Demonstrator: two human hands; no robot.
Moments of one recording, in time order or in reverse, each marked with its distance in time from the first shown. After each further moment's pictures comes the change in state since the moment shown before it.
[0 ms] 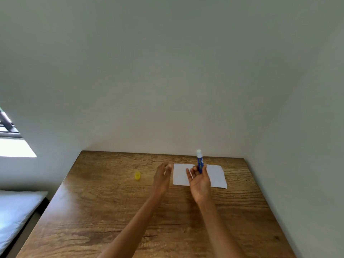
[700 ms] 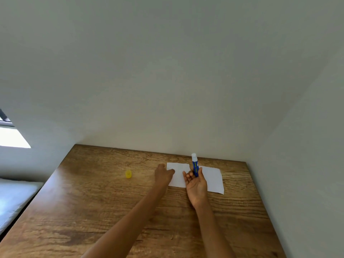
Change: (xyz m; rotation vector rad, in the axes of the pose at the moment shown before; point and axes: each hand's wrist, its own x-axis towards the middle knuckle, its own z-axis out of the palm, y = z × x) left_hand 0.044 -0.003 0.049 -0.018 0.065 -0.394; right_hand 0.032 -0.004 -0.029 -0.002 0.029 0.126
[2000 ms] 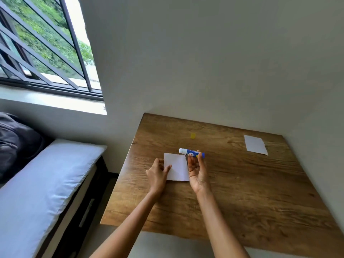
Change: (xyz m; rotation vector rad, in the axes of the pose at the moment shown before) left_hand -0.119 -0.160 -0.268 0.115 0.239 0.348; right_hand -0.207 0.205 0.084 0.053 -0.037 -0.017
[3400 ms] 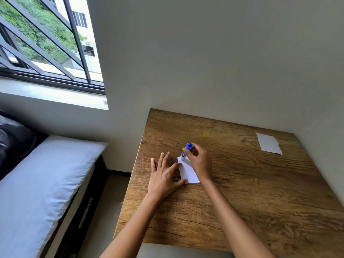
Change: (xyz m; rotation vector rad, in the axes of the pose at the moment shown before) left_hand 0.038 -0.050 -0.024 0.681 -0.255 0.493; right_hand 0.044 0.047 0.032 -1.544 -0.072 -0.604
